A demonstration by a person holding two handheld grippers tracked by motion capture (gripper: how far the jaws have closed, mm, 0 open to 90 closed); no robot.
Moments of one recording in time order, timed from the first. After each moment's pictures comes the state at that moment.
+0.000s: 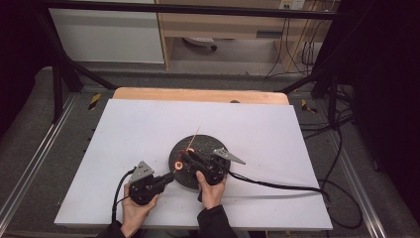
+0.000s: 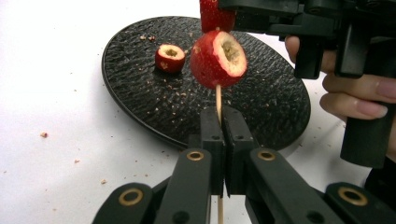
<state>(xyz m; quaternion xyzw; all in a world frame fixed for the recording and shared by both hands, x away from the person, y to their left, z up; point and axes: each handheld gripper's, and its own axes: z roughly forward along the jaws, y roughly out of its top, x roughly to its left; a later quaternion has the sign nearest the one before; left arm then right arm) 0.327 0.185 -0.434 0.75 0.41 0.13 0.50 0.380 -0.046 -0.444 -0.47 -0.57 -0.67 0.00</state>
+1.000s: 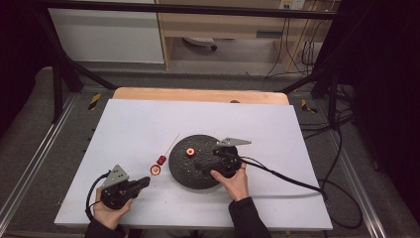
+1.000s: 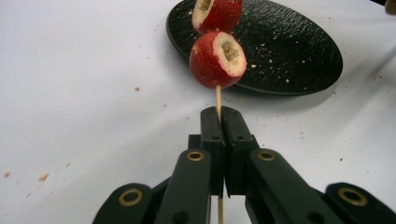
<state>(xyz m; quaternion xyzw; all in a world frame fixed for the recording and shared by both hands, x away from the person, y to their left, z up) 0.312 0.252 -0.429 0.78 0.40 0.16 0.46 0.402 -0.088 -0.413 -0.41 -0.76 -0.50 -0.05</state>
